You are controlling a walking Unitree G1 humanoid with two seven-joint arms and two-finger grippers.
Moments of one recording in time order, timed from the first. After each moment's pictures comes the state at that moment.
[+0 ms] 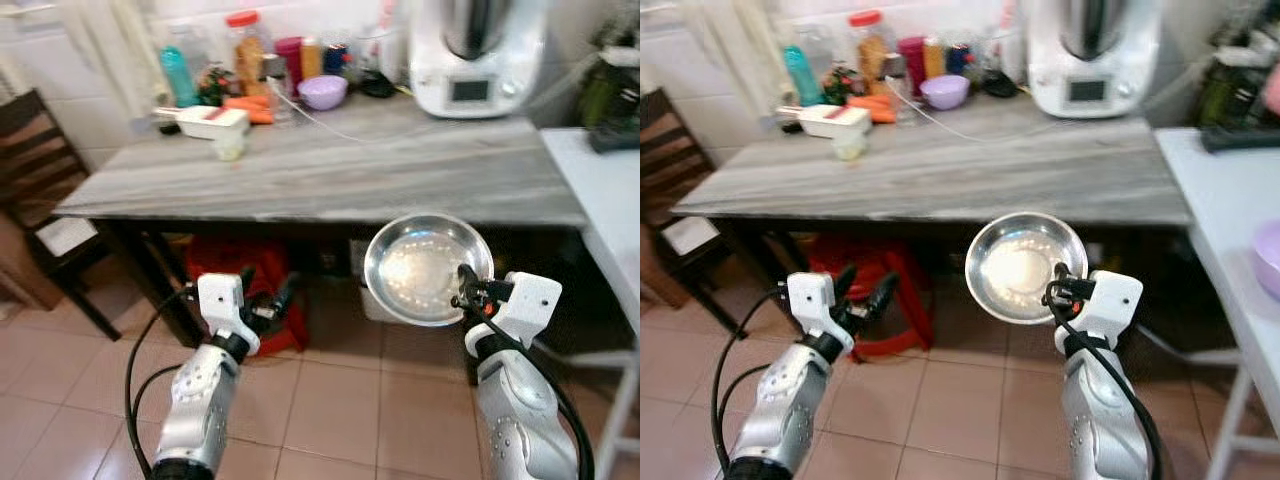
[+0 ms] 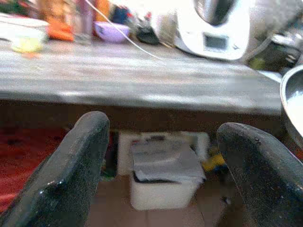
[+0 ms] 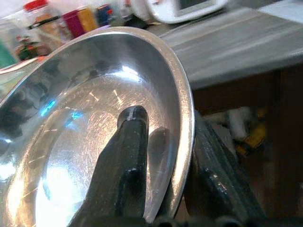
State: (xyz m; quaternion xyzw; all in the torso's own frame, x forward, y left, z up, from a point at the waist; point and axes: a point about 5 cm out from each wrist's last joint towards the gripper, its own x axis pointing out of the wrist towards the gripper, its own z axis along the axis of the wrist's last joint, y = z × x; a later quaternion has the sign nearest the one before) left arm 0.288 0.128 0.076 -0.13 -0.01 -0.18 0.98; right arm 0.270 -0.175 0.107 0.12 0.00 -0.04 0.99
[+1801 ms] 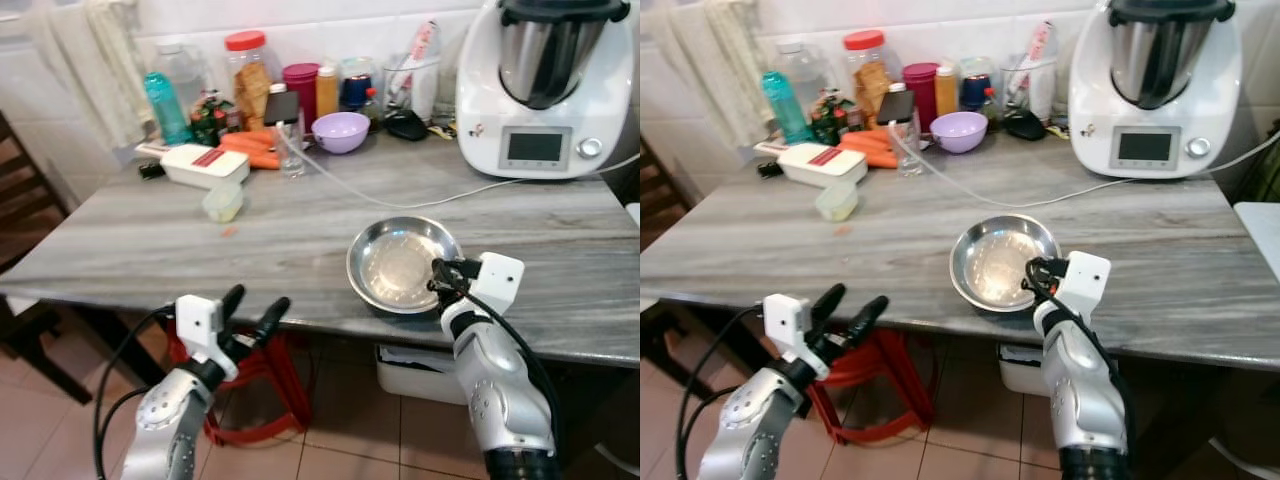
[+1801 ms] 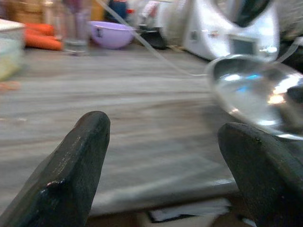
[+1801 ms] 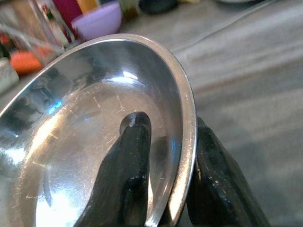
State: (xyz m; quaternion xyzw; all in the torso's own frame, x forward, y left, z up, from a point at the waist) left arm 0.254 0.144 0.071 -0.13 0.00 -0.26 0.96; right arm 0.304 -0.161 0.099 0.13 0.09 -0.04 0.99
